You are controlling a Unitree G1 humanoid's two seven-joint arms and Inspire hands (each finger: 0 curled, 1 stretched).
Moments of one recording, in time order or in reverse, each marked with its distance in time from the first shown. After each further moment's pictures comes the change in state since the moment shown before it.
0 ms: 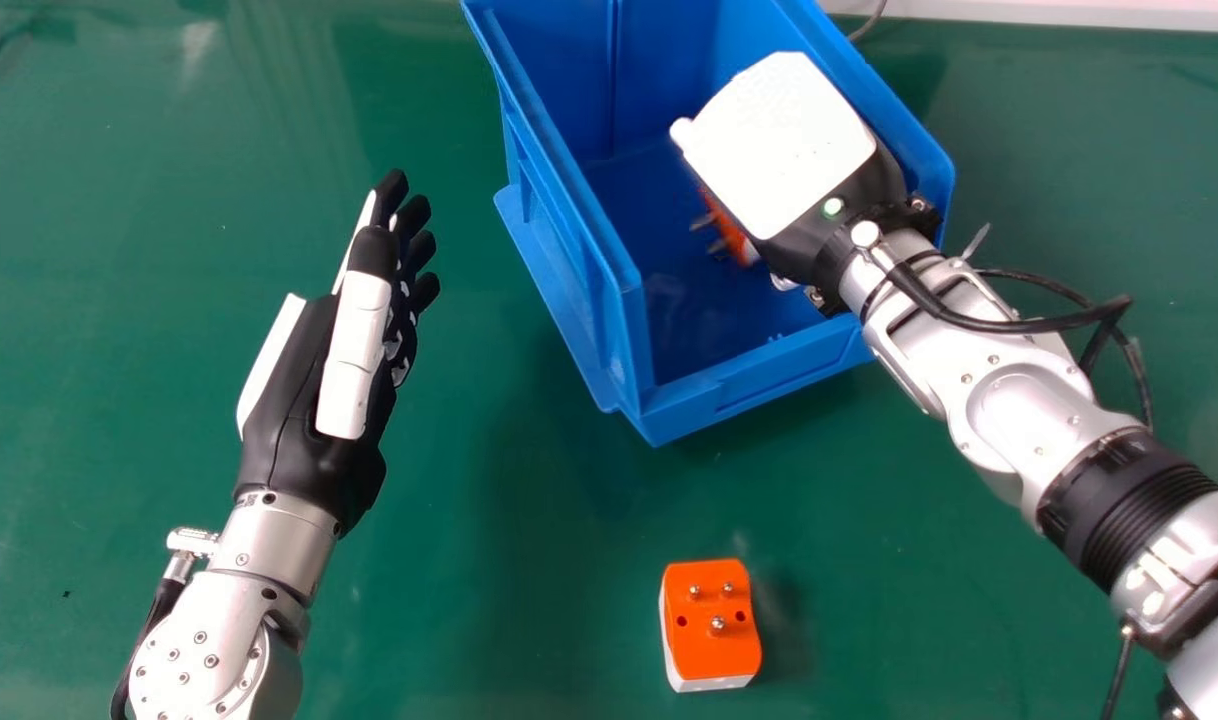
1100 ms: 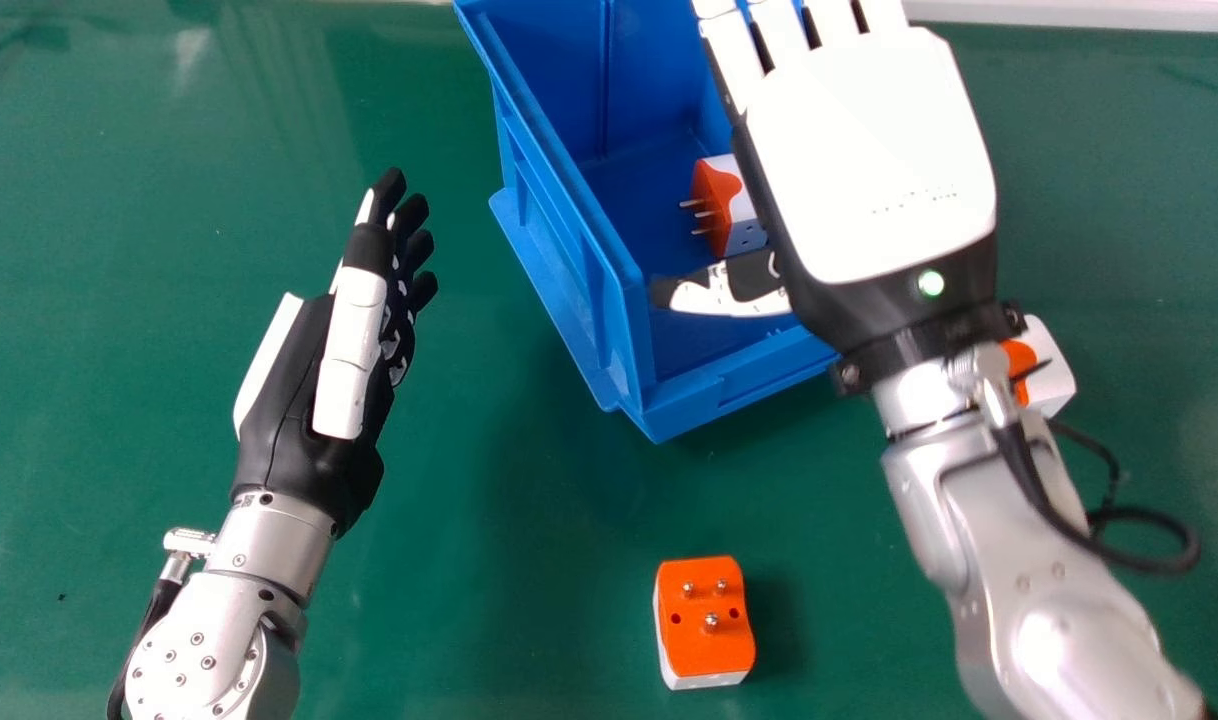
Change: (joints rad) left arm 0.005 0.003 0.001 -0.012 0.000 0.000 0.000; right arm 0.589 0.034 -0.253 -0.988 -0.041 0.186 -0.056
